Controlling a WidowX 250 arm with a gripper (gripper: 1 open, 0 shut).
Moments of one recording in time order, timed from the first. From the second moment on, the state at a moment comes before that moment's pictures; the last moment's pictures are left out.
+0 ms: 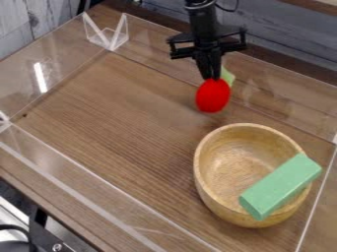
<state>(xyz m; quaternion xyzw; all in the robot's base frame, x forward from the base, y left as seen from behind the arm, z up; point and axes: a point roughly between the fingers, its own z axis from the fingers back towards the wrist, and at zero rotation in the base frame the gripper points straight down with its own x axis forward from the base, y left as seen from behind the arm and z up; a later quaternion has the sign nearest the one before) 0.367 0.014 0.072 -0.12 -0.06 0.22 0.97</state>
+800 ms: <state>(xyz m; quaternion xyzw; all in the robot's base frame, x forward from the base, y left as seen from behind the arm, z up) 0.369 0.000 0.064 -0.10 -0.05 0.19 0.98</state>
